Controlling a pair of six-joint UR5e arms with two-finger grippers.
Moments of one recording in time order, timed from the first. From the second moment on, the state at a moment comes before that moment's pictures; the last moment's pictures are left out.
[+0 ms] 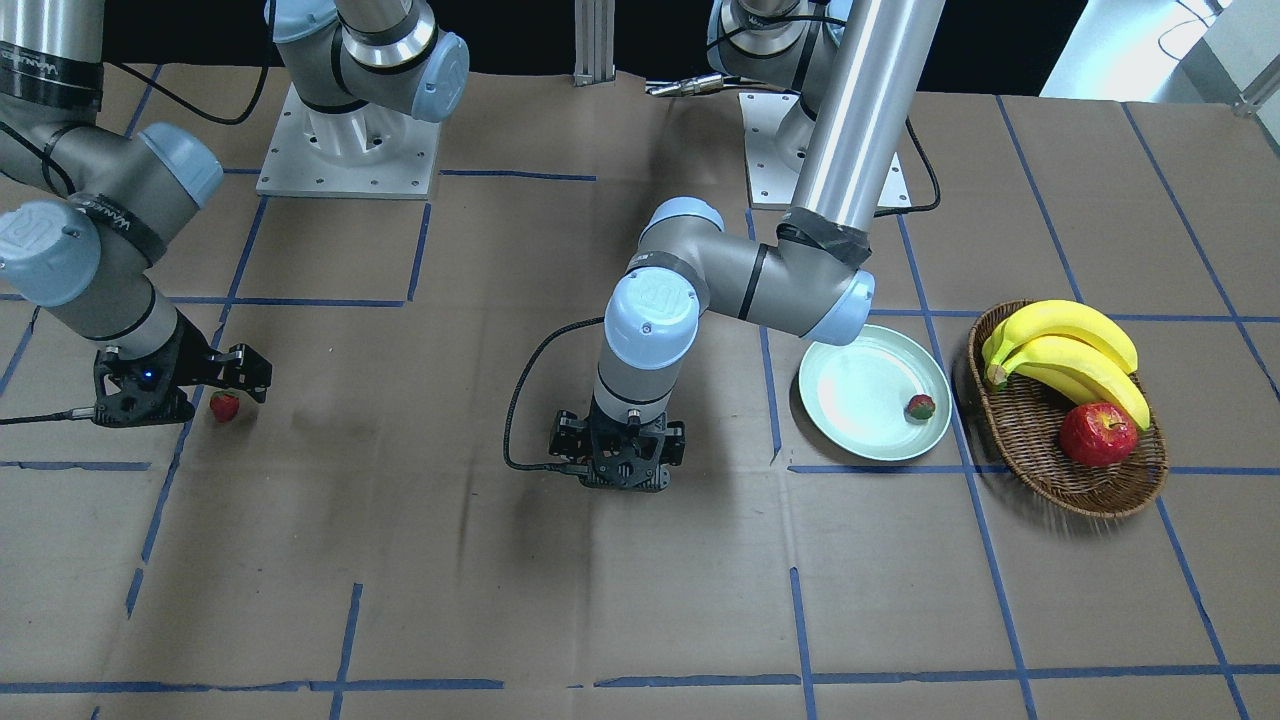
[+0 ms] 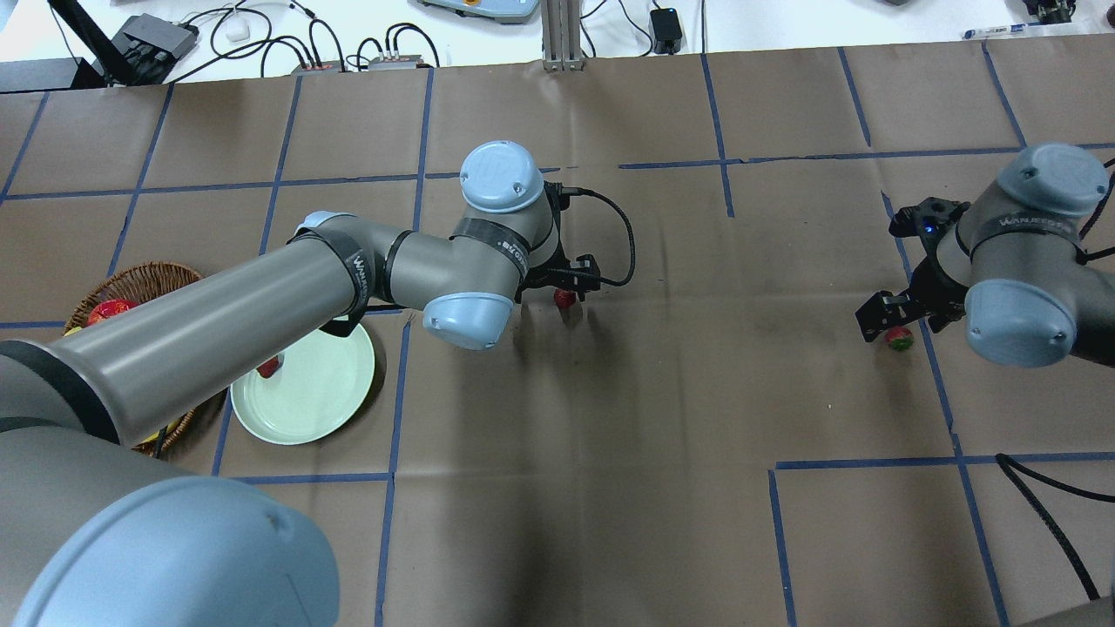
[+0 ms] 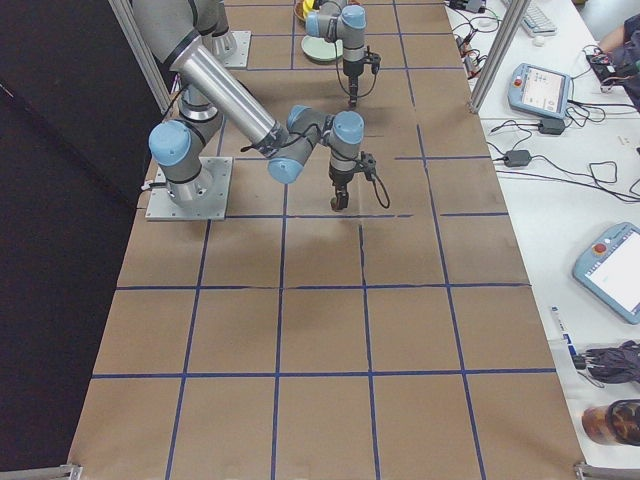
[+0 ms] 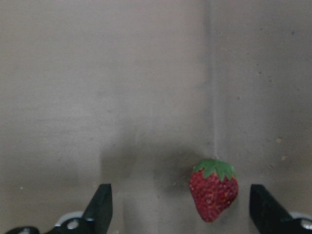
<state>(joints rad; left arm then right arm) -1.90 -2.13 -1.76 -0.73 1.50 -0.27 1.17 -1.32 2.13 -2.34 -1.58 -0.51</state>
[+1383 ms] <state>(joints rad) -1.81 -1.98 -1.84 -0.74 1.65 -0.04 1.18 -1.31 2.07 -2.36 -1.58 -0.50</state>
